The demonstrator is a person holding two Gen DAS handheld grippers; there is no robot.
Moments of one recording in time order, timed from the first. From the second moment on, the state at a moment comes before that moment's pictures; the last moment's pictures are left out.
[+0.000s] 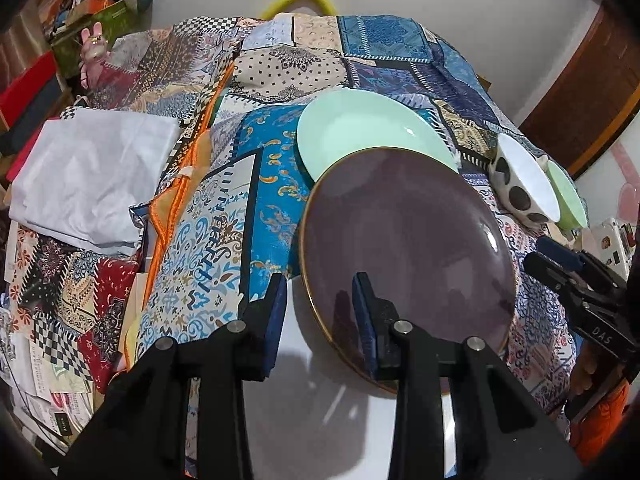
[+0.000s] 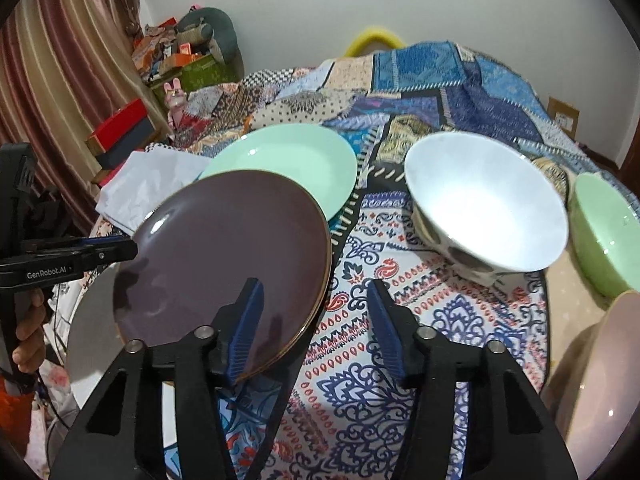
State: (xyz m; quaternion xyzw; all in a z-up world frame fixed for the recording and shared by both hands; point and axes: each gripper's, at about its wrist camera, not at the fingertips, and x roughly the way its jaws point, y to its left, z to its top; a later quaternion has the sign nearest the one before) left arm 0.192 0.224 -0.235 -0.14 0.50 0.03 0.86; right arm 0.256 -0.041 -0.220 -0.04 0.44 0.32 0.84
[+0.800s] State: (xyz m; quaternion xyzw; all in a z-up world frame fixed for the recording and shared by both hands) left arm 0.210 0.220 -0.251 -0.13 0.49 0.03 0.86; right arm 0.272 -0.023 -0.245 -0.01 0.49 0.34 0.80
